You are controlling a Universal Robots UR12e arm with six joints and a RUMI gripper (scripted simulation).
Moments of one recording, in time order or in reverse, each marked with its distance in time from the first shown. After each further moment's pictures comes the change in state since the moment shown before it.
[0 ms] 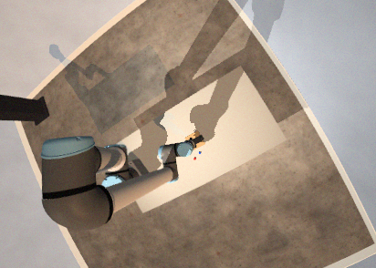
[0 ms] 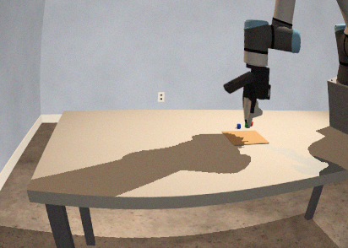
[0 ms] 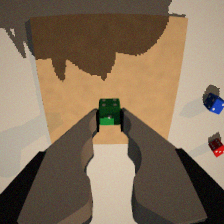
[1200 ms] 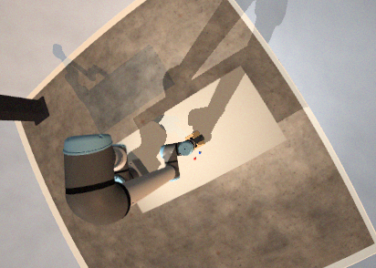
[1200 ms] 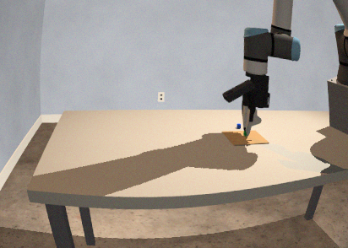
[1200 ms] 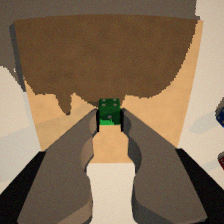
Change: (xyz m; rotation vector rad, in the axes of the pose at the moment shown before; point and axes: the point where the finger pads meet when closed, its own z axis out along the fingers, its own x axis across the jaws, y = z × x) arm 0.000 -0.001 0.030 0.002 0.001 0.000
